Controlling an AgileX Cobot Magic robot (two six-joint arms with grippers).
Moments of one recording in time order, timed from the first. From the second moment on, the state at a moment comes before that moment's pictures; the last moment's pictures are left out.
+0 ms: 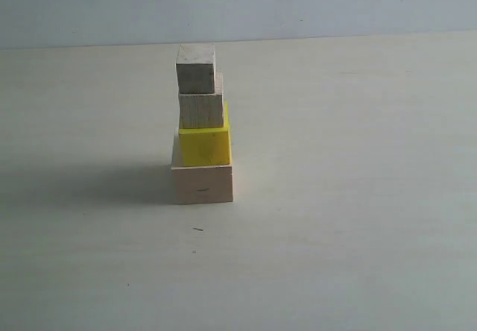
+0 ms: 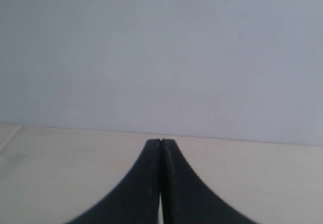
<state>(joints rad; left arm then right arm) -0.41 0.37 -0.52 0.87 0.50 -0.92 0.31 0.70 -0.55 0.05 -0.04 -0.05</state>
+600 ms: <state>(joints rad) -0.41 0.33 -0.43 1.20 0.60 -1.15 -0.01 0.48 -0.54 0.05 0.26 -0.09</state>
